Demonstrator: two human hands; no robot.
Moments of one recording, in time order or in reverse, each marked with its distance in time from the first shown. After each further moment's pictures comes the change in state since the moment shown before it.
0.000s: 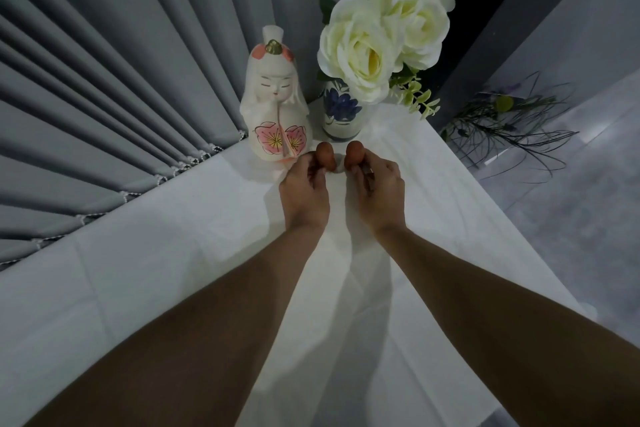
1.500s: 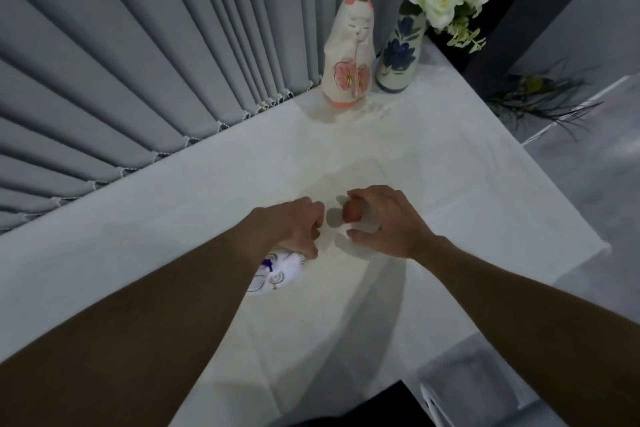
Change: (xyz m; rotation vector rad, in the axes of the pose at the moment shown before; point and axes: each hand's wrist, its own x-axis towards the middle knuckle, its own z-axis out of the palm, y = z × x) left_hand -0.099 -0.051 -0.190 0.880 -1.104 0.054; right_hand -0.164 -0.041 -0.003 -0.221 -0.525 -0.353
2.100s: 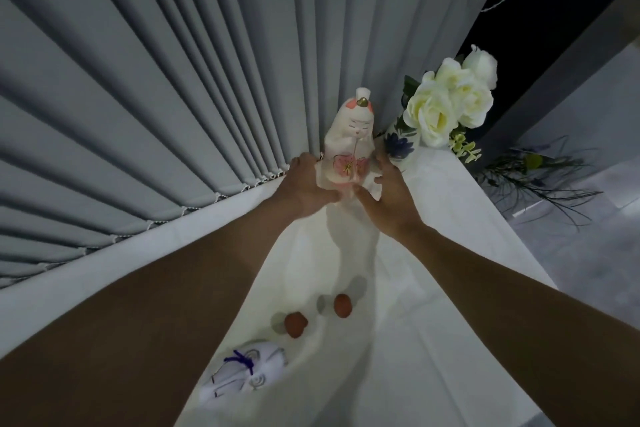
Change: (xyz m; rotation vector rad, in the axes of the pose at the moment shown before) left_hand 0.077 0.012 -0.151 -0.602 0.685 -0.062; right_hand 0.152 0.014 -0.087 0.318 0.245 0.231
